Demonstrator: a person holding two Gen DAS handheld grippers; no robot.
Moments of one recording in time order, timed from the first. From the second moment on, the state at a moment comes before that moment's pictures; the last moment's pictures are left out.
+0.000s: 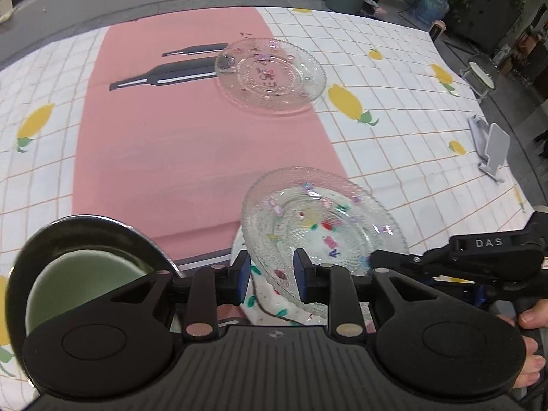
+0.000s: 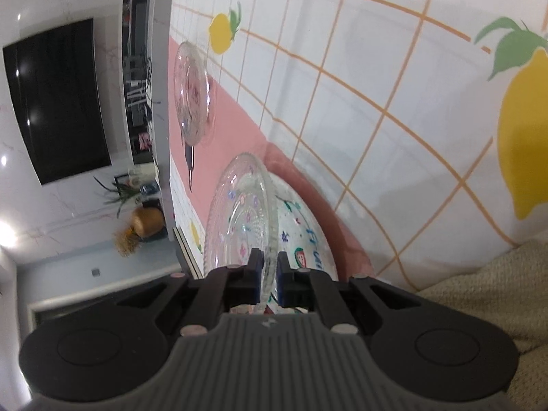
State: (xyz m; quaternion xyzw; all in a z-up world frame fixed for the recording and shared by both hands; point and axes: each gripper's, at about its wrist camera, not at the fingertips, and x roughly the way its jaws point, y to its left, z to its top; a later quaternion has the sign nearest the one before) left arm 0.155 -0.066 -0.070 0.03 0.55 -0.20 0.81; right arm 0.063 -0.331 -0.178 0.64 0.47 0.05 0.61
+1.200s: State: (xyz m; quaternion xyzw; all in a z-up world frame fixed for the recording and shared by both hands) left arm 0.159 -0.033 -0.028 0.04 0.48 -0.17 0.86; right arm 0.080 -0.272 -0.113 0.28 0.55 -0.04 0.79
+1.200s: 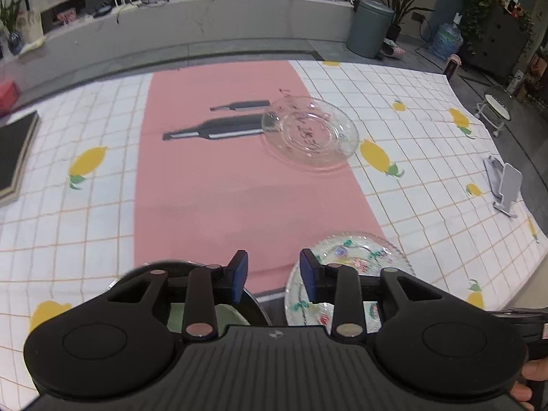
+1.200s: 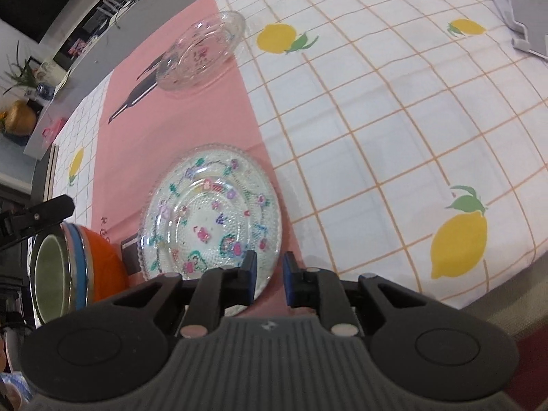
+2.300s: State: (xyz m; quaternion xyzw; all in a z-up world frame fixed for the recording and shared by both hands) left arm 0.137 -0.058 0.073 0.06 0.36 -0.10 0.93; right arm 0.115 -0.274 0.040 0.13 0.39 -0.10 0.90
